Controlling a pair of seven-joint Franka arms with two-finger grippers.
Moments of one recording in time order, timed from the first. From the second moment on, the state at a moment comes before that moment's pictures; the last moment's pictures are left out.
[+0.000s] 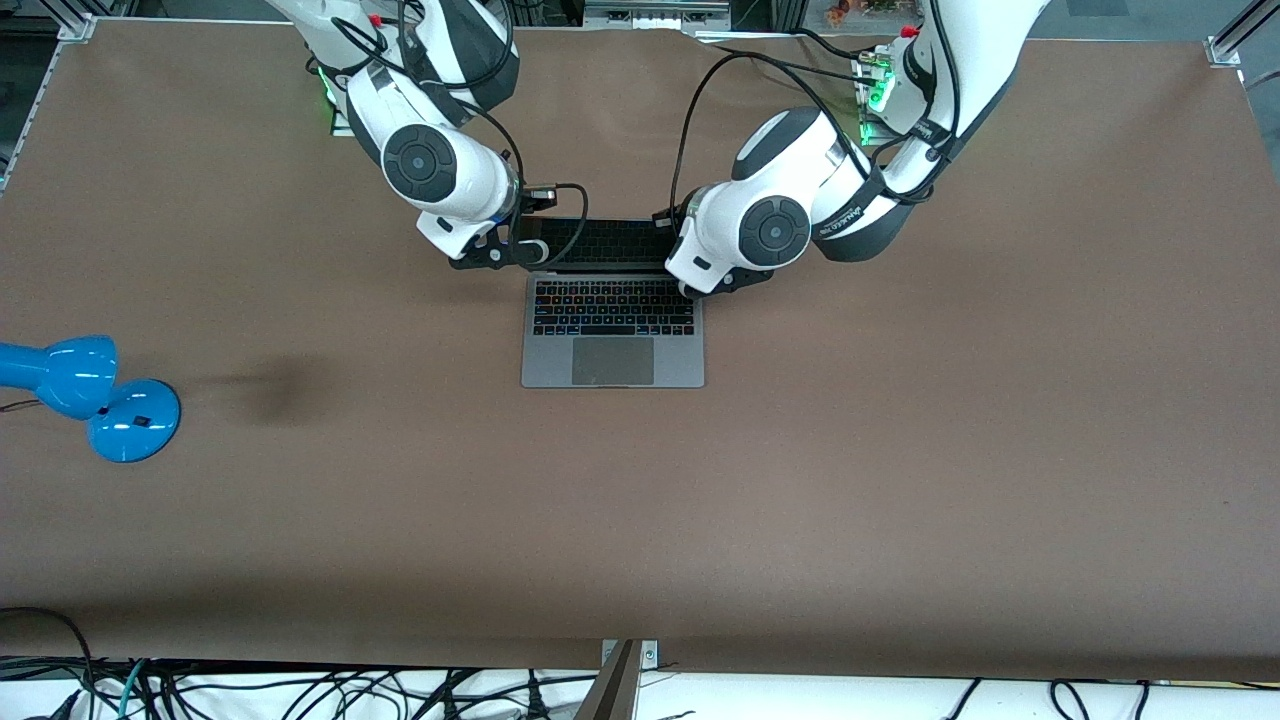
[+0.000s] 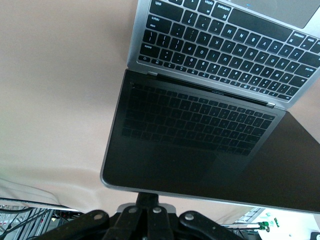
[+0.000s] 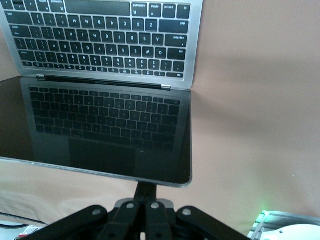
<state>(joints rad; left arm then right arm) -0.08 0.51 -0.69 -1.71 -0.27 1.81 -0.96 0.07 0.21 0.58 -1.98 0.22 1.87 0.48</state>
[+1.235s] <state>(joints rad) -0.08 0.54 -0.69 -1.69 -0.27 1.81 -0.96 0.04 0.22 0.55 -1.98 0.20 1.98 0.38</state>
